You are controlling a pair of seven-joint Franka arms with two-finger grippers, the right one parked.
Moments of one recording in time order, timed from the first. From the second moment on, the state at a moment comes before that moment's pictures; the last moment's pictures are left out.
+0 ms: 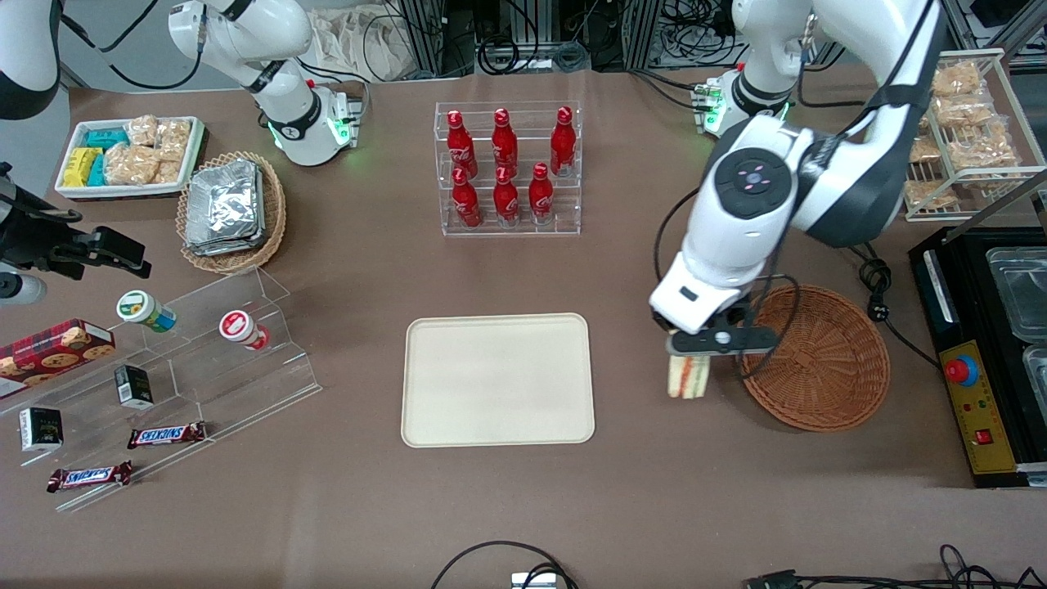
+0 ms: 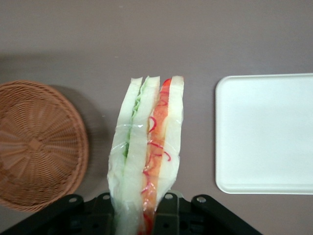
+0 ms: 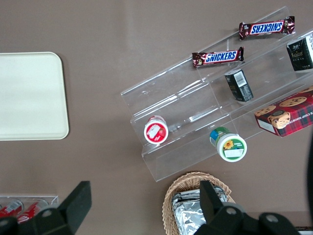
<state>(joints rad) -0.17 0.36 -0.39 -1.55 0.25 1.91 -0.59</state>
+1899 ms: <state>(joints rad) -0.46 0.92 -0.38 -1.23 0.46 2.08 -0.90</state>
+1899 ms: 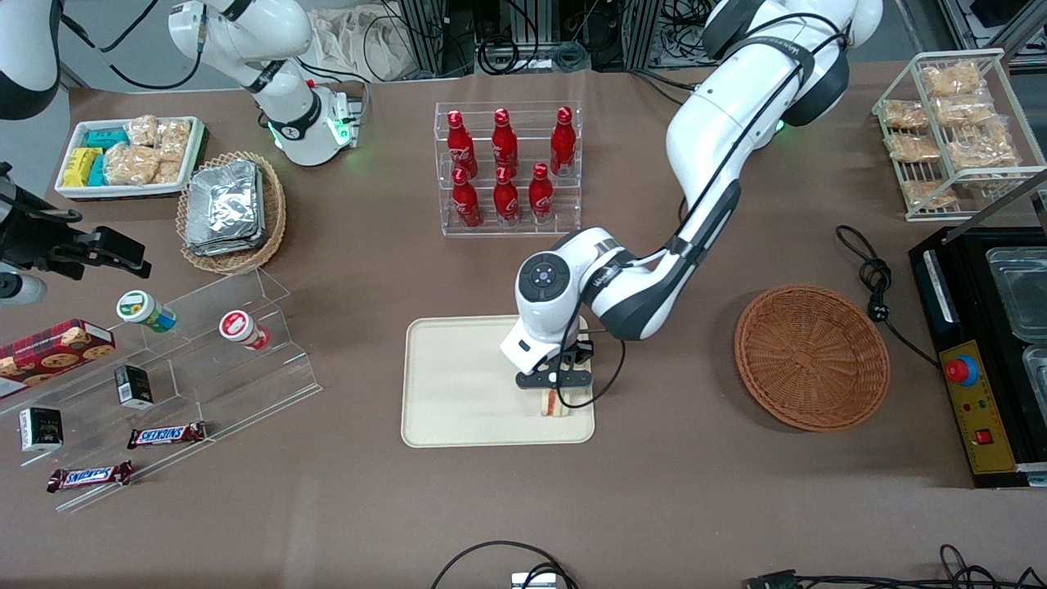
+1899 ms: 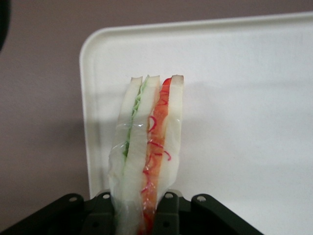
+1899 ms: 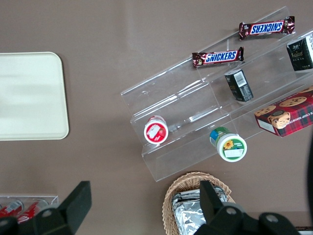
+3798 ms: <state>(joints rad) -0.45 0.82 -0.36 -1.19 0.47 2.00 -1.08</state>
